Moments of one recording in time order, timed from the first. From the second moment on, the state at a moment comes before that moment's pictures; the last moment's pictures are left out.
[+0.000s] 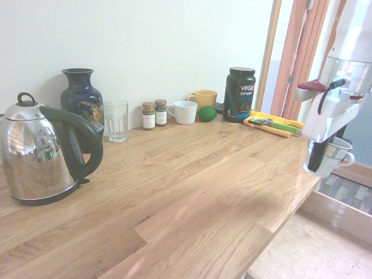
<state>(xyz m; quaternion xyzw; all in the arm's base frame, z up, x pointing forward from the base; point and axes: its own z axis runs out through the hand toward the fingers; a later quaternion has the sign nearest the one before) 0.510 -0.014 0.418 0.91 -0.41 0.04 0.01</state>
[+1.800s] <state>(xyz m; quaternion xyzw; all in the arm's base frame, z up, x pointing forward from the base) 0.422 -0.033 0.153 0.92 -0.39 -0.03 0.03</state>
